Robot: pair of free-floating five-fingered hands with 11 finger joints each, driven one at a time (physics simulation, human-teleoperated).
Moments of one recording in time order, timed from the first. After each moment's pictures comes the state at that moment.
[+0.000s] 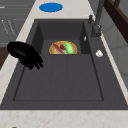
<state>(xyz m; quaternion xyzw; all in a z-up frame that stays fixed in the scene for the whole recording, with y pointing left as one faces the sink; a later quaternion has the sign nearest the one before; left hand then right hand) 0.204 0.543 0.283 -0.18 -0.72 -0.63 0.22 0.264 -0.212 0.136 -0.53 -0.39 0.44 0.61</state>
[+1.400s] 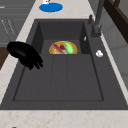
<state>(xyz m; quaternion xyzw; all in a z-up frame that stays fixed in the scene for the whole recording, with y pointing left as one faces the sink) 0.293 0.641 0.199 -0.18 -0.71 -0.64 0.23 0.264 -0.212 0.136 -0.53 -0.39 0.44 0.61</state>
